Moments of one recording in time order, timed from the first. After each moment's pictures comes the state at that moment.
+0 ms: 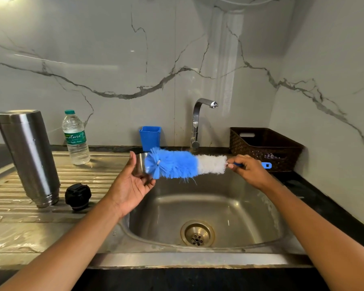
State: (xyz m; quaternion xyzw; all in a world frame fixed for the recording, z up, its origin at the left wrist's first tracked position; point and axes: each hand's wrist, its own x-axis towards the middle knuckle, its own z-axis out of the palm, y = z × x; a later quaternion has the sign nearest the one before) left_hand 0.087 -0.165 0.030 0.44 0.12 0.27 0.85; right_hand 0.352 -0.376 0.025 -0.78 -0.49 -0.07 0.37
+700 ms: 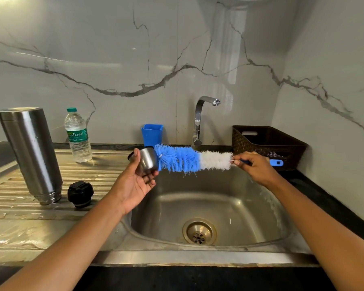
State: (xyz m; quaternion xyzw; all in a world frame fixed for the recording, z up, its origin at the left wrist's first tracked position) left_hand 0.089 -0.163 0.028 0.45 0.13 0.28 0.84; right_hand 0.358 -0.380 0.028 -0.79 -0.47 -0.08 0.39
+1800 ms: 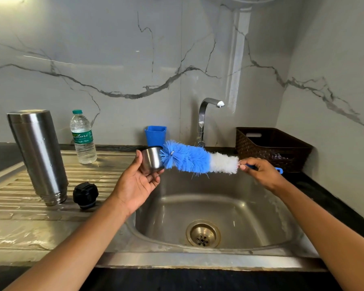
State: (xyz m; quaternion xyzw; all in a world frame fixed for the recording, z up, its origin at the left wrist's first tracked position) left_hand 0.088 -0.168 0.036 0.40 0.12 0.29 0.86; right_hand 0.360 -0.386 0.021 -0.77 -0.46 0.00 0.45
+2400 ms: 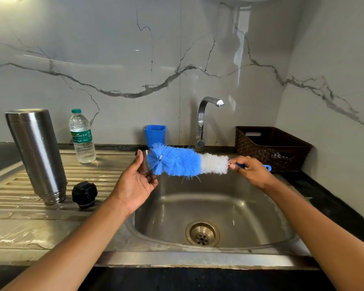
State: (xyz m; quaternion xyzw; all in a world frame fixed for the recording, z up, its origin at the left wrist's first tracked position) left_hand 0.088 -0.169 0.033 0.42 0.11 0.29 0.85; right_hand 0.348 -0.367 0.022 -0.75 -0.50 0.00 0.43
